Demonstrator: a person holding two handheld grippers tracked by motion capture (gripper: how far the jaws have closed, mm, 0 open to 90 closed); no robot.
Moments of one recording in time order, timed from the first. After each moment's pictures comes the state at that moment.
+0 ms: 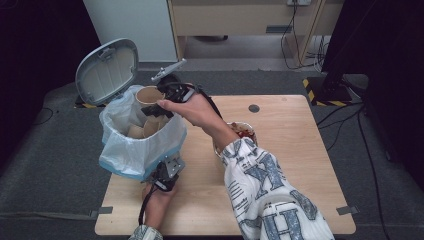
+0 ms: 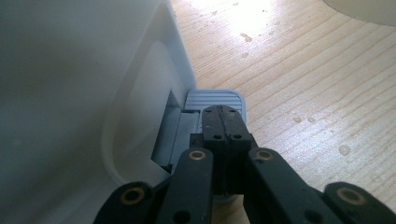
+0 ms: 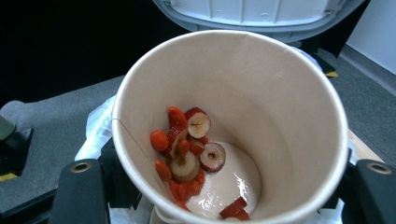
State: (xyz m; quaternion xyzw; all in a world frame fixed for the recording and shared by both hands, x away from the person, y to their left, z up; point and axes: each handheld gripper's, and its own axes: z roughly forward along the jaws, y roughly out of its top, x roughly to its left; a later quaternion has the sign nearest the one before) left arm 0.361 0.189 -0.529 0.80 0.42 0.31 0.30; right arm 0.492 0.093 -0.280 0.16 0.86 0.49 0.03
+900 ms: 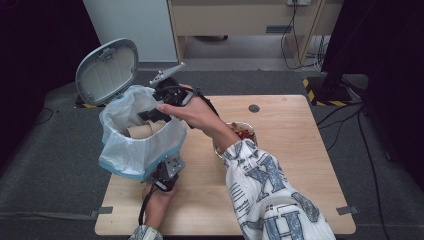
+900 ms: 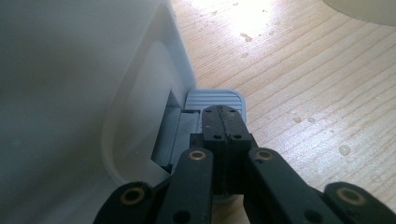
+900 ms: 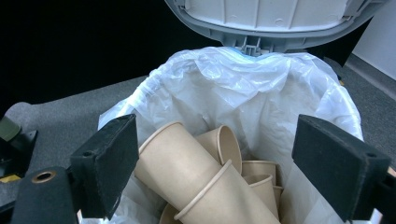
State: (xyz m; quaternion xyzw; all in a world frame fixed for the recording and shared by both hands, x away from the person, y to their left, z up) left arm 0.361 0.188 -0.529 0.80 0.42 0.32 0.30; right arm 0.484 0.096 -0.284 0.15 0.85 0.51 0.03
